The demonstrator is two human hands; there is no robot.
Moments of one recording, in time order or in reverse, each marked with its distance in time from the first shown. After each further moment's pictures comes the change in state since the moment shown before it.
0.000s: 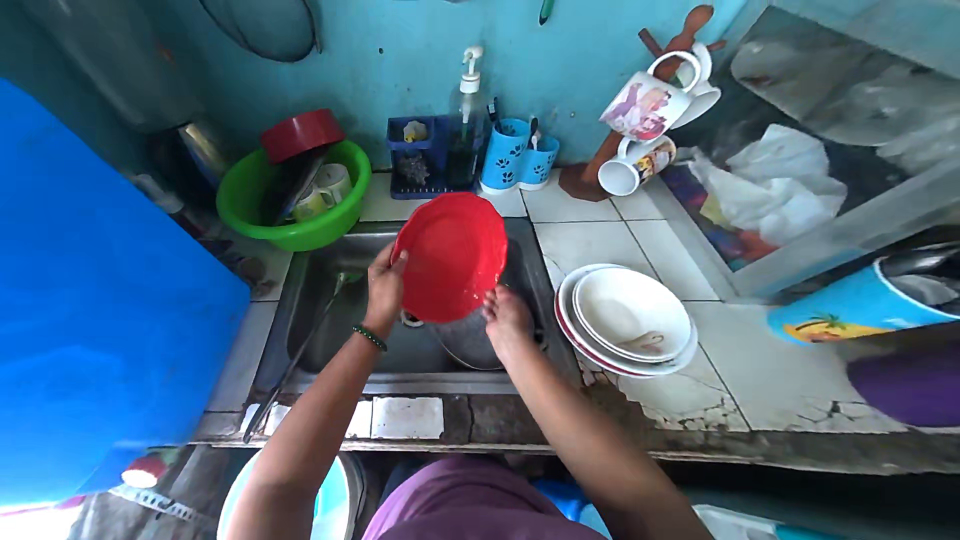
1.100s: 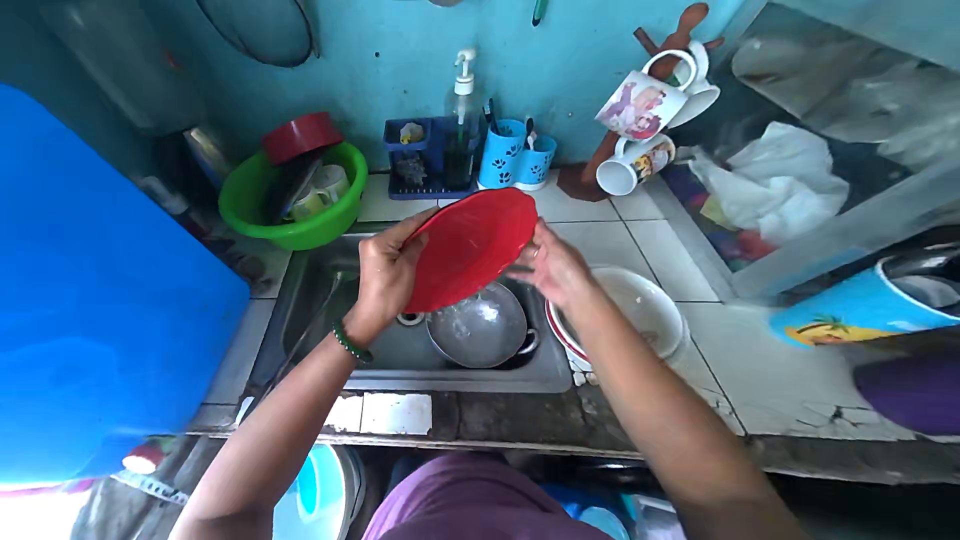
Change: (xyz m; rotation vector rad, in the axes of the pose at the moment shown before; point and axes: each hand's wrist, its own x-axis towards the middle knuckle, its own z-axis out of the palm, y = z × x) left_hand -0.039 0.098 0.019 0.465 -0.085 0.581; right_hand 0.018 -0.110 -0.035 -0.368 -0.480 -0.173
